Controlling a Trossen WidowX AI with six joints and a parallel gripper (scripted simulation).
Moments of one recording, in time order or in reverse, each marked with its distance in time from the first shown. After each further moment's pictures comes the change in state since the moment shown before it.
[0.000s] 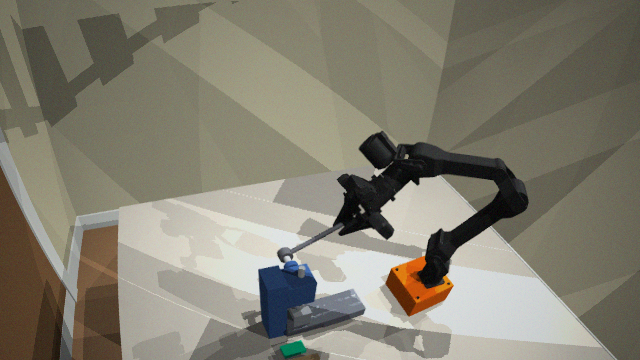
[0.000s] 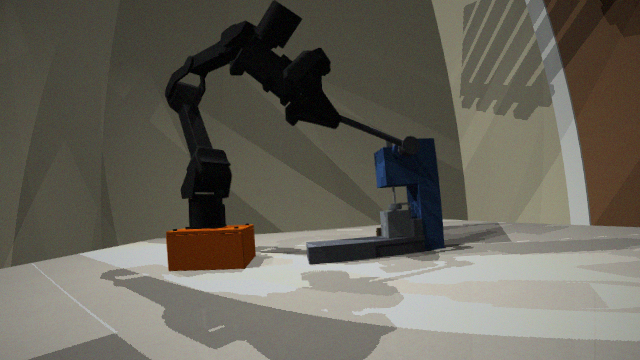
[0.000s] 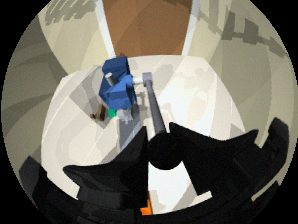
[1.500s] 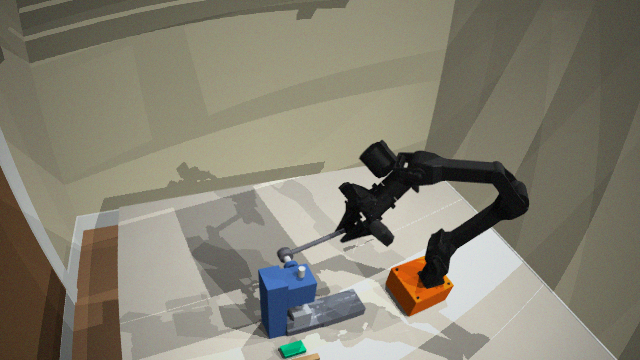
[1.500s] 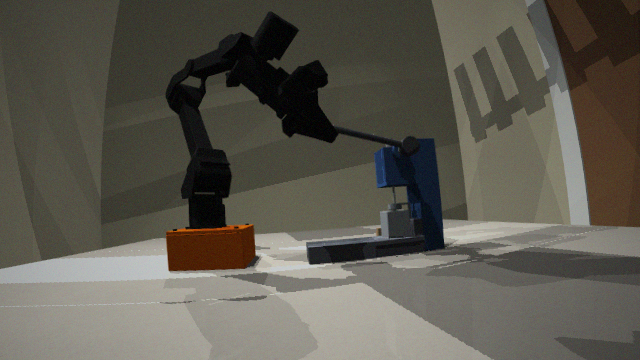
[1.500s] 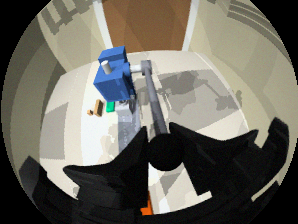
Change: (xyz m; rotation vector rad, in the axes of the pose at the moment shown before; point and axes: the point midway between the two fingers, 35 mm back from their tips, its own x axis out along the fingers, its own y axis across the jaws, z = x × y) arm 0.011 0.000 -0.023 0.010 0.014 0.002
